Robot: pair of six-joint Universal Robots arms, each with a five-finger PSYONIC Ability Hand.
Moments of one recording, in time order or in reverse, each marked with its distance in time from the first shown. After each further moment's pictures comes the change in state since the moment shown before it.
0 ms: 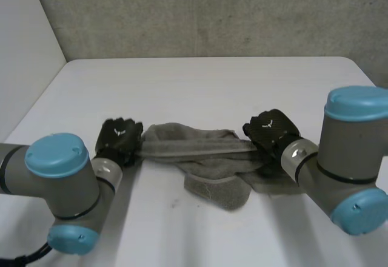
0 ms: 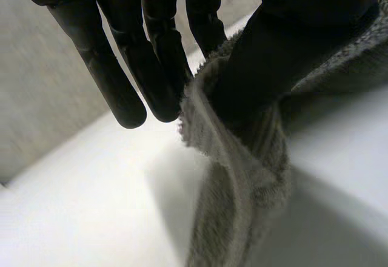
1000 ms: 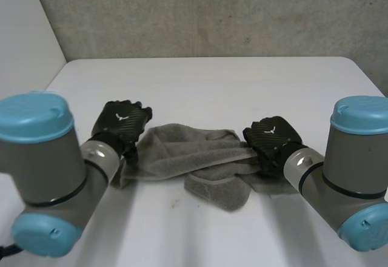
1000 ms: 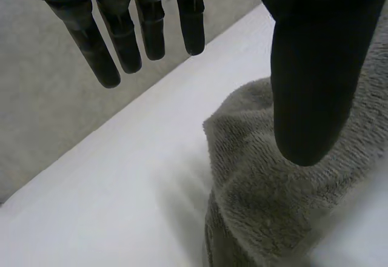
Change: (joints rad) left arm -0.071 0.199 0.124 -0.386 -0.010 0.018; right arm 0.000 -0.056 0.091 -0.036 -0.011 0.110; left_hand -0.741 -0.775 -0.774 -0.775 -0.769; right_hand 0.000 0.000 0.000 0.000 0.000
